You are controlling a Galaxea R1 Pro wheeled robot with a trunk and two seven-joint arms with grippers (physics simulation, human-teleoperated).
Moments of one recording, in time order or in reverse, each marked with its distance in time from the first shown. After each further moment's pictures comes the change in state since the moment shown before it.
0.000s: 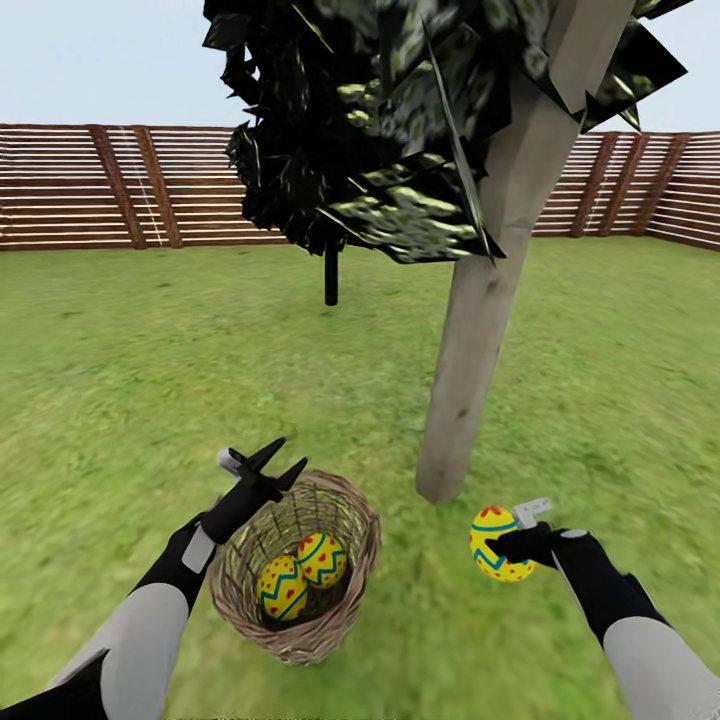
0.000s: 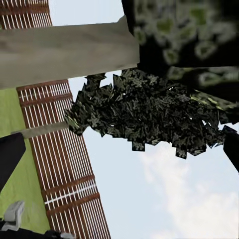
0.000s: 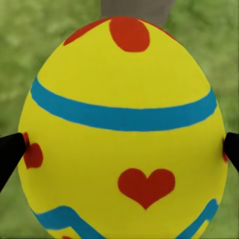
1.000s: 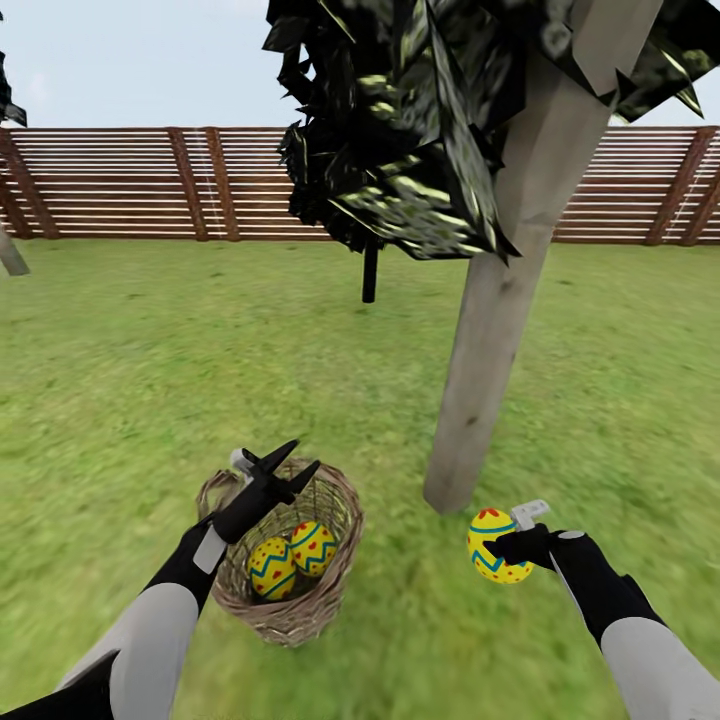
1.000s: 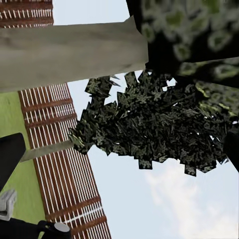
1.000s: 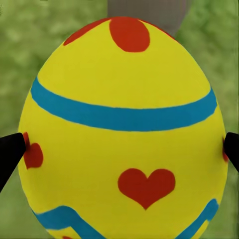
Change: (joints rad) left arm 0.002 -0.027 -0.044 0.003 0.004 0.006 0.000; right arm 0.000 0.005 0.001 0.008 -0.003 -0.001 0.000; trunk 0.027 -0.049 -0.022
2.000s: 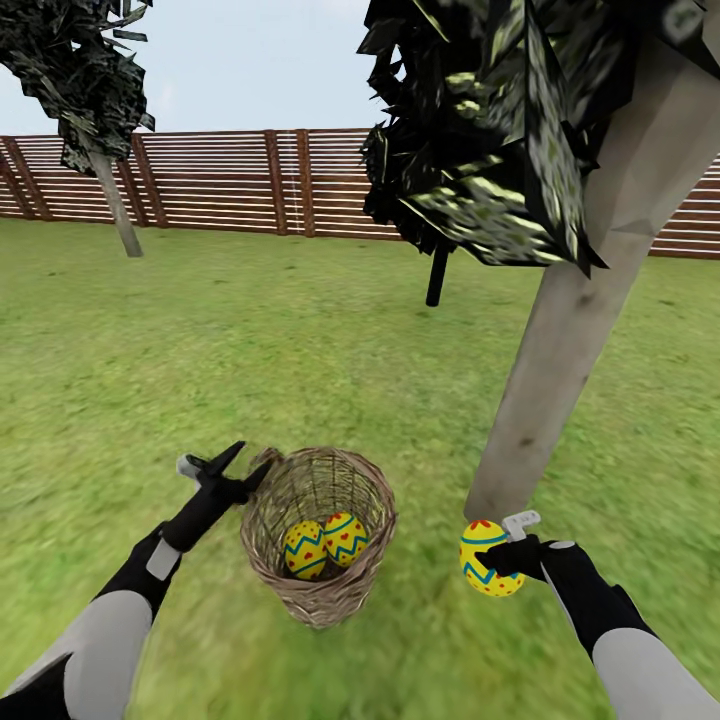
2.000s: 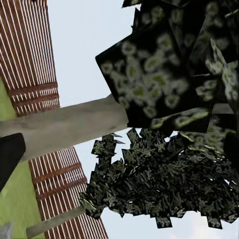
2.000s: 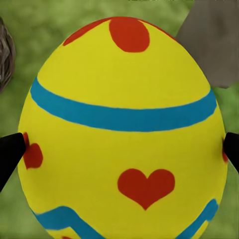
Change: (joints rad) left arm 0.010 0.141 0.045 0.037 0.028 -0.001 -0.113; right arm 0.026 0.032 -0.001 0.005 0.004 0.005 -0.004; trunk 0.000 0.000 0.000
